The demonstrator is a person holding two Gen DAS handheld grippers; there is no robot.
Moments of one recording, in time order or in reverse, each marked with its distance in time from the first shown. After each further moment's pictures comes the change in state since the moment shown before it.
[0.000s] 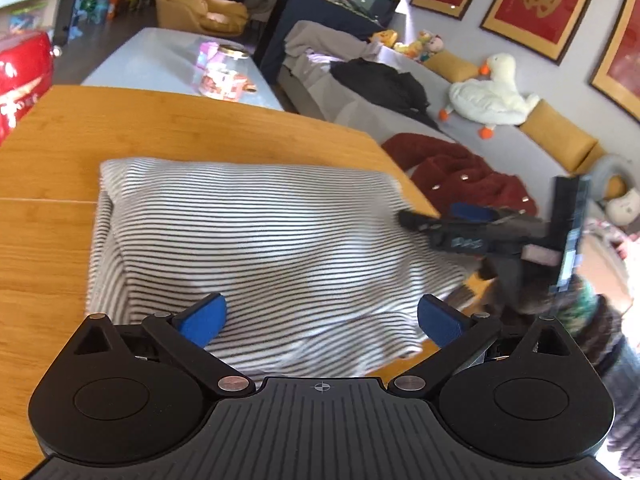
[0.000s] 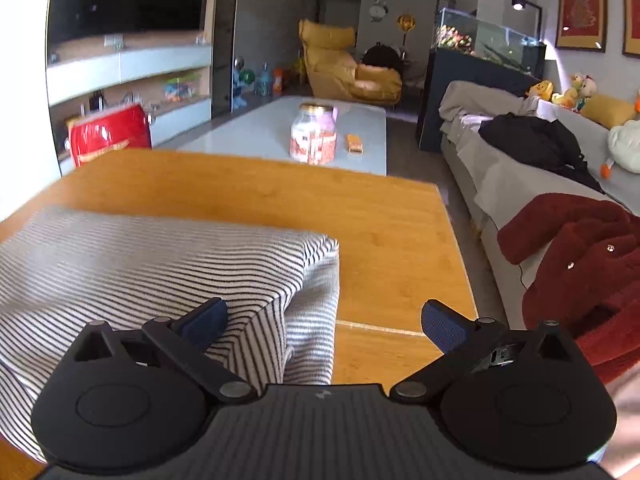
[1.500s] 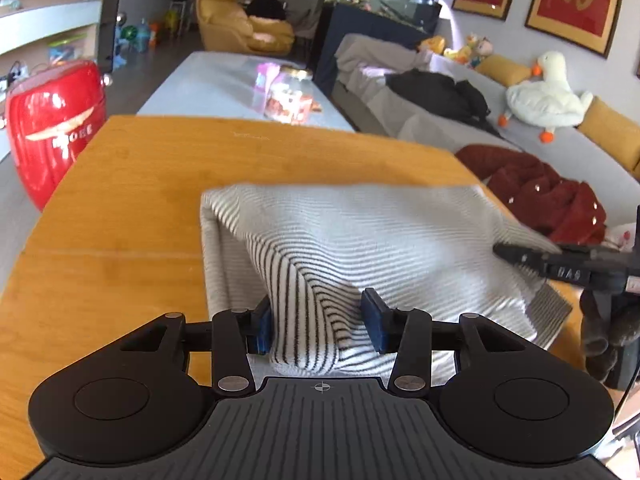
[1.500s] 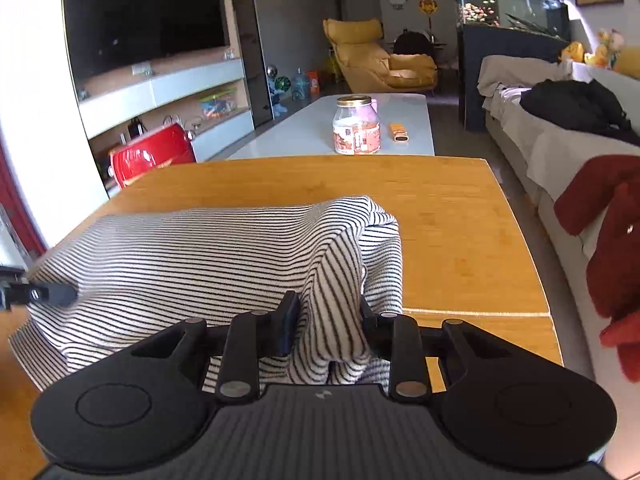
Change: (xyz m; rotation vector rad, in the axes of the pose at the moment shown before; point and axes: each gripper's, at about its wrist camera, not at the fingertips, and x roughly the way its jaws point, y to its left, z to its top) left arm 0.012 0.050 0.018 0.084 -0.047 0.279; right arm -0.001 -0.017 -0.011 0.160 -0.006 0.224
